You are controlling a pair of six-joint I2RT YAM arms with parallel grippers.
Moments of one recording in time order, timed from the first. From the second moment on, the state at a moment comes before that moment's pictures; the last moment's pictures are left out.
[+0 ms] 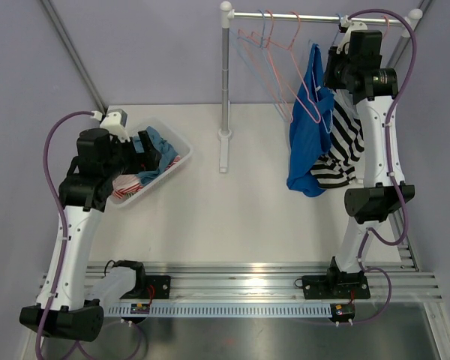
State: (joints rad) left arm -0.09 0.97 1.24 -0.75 0.14 -0.23; right arm 0.08 1.95 2.46 -0.98 0.00 0.08
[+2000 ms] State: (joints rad) left arm -1.04 1.53 1.81 -0.29 0.03 -0.18; right arm 0.08 0.80 1.70 -1.12 -0.45 0.19
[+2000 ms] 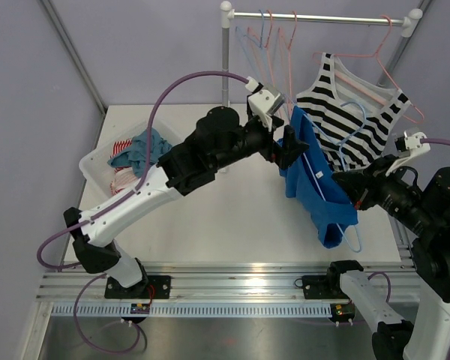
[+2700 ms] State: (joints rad) left arm -1.04 1.63 1.86 -0.32 -0.34 -0.07; right arm 0.15 0.77 1.68 -1.12 -0.51 0.18
